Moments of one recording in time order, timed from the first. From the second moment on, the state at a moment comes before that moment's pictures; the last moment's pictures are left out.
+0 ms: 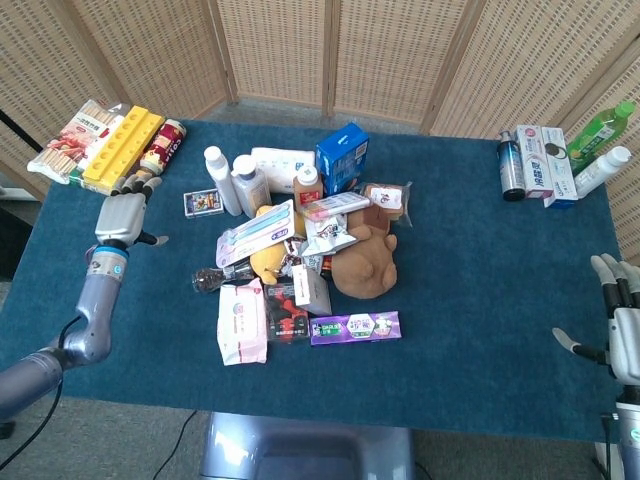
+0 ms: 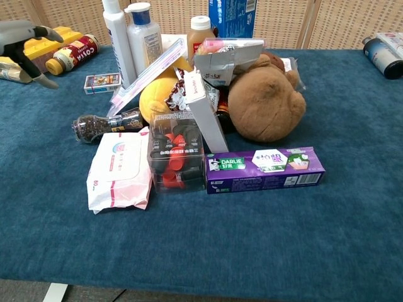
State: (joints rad) left arm -0.78 -1.54 -0.35 -1.00 0.87 0.76 0.27; right arm 0.09 -1.09 0.17 -1.64 -1.40 1.52 0.08
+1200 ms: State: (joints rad) left arm -1.11 -1.98 -0.41 -0.21 0.80 0.40 0.26; right arm 0.09 -1.09 0.21 -1.59 -1.31 1.49 0.09
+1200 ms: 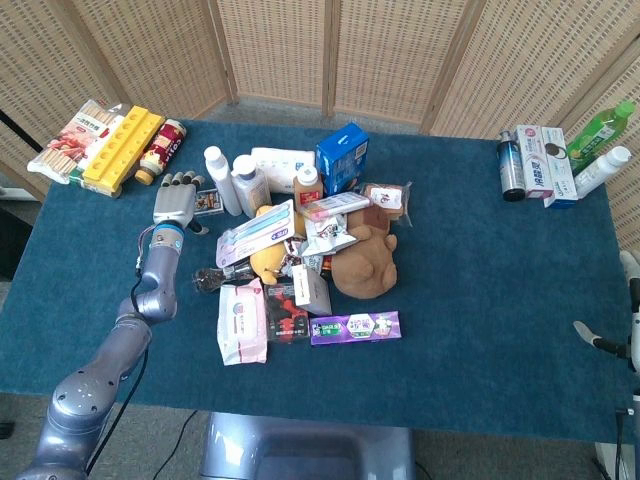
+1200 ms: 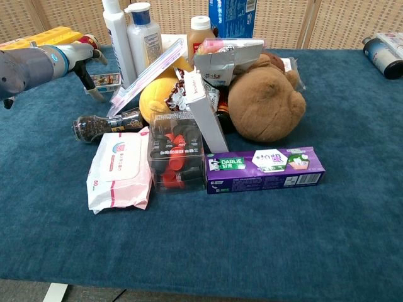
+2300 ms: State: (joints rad) left arm -1.11 -2.02 -0.48 -0.16 0.84 0.46 0.35; right arm 0.08 -1.08 0.21 -1.60 -1.33 1.51 0.10
